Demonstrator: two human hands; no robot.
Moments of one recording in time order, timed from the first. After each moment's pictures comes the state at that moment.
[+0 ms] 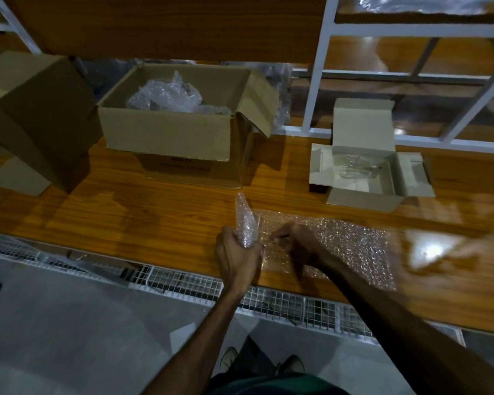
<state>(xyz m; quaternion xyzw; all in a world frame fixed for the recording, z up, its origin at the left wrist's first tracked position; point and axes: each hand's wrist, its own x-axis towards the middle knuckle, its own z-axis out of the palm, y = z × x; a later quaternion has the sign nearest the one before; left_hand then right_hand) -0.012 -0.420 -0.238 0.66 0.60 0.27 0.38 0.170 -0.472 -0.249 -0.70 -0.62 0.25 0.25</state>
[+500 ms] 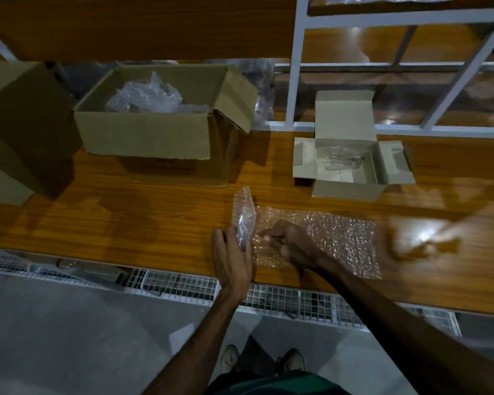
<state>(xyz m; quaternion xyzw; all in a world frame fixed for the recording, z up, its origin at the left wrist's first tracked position) -0.003 -0.441 -0.259 0.77 0.54 0.26 0.20 0.165 -0.506 -0.235 -0.69 -0.60 0.26 0.31</state>
